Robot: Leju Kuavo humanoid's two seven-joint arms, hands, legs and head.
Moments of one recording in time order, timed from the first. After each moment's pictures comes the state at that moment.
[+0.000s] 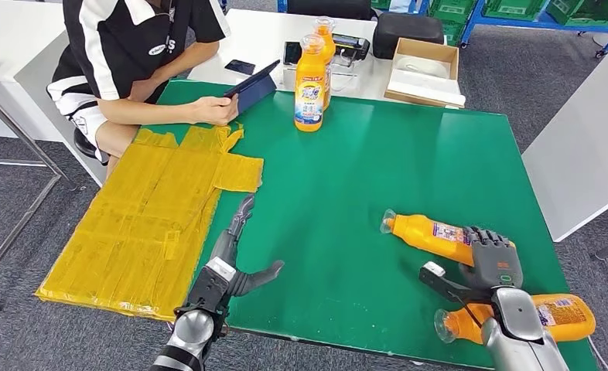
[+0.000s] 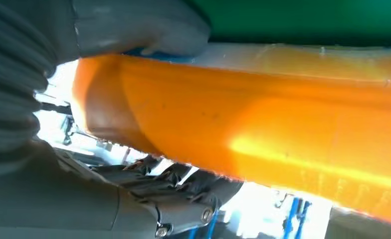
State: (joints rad) left arm -0.07 -0.27 -0.11 -1.25 -0.36 0.07 -0.67; right arm -0.33 -0.13 -0.04 -0.71 1.45 -0.56 -0.09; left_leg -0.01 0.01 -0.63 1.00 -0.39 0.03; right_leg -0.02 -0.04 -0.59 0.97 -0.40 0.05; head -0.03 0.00
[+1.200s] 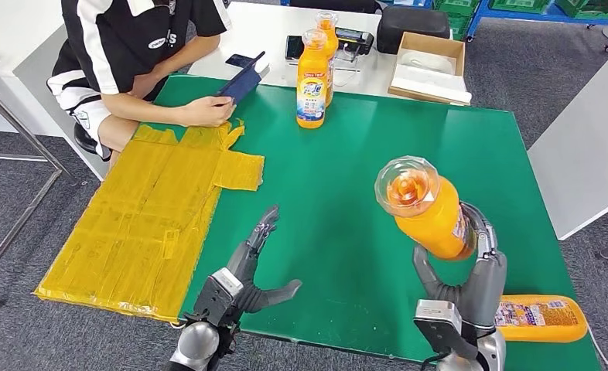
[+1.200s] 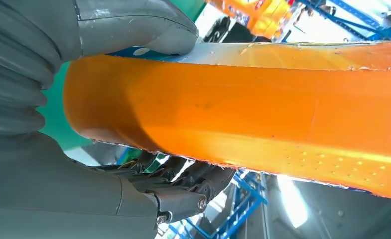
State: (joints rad) left arm 0.01 -0.32 -0.16 -1.36 -0.34 -0.09 -0.61; right arm 0.11 0.25 0.01 -1.74 0.57 -0.37 -0.57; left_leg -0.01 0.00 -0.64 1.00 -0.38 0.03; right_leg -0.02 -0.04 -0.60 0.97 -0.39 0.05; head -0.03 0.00
